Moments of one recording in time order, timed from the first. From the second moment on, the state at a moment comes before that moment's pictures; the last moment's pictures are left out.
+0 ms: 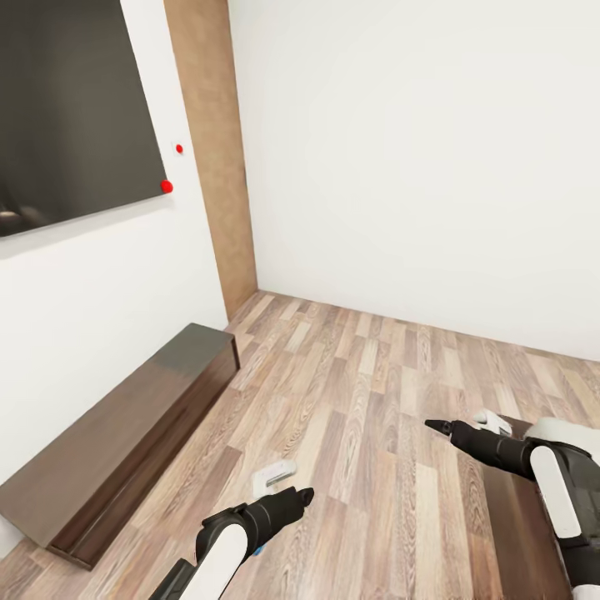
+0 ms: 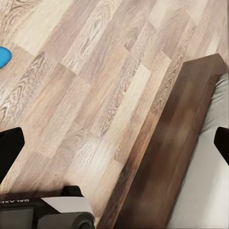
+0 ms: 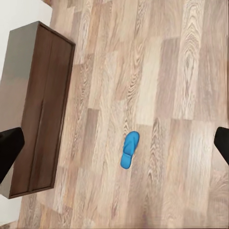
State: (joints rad) left arm -0.24 -0.05 -0.51 -1.40 0.99 0.54 0.55; right arm -0.42 -0.22 -0.35 -1.32 -0.46 1.04 0.31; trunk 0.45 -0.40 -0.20
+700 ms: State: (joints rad) left arm -0.24 -0.05 -0.51 -1.40 0.99 0.54 0.55; right arm -0.48 -0.21 -0.30 -1.19 -0.46 1.04 0.30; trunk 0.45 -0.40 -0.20
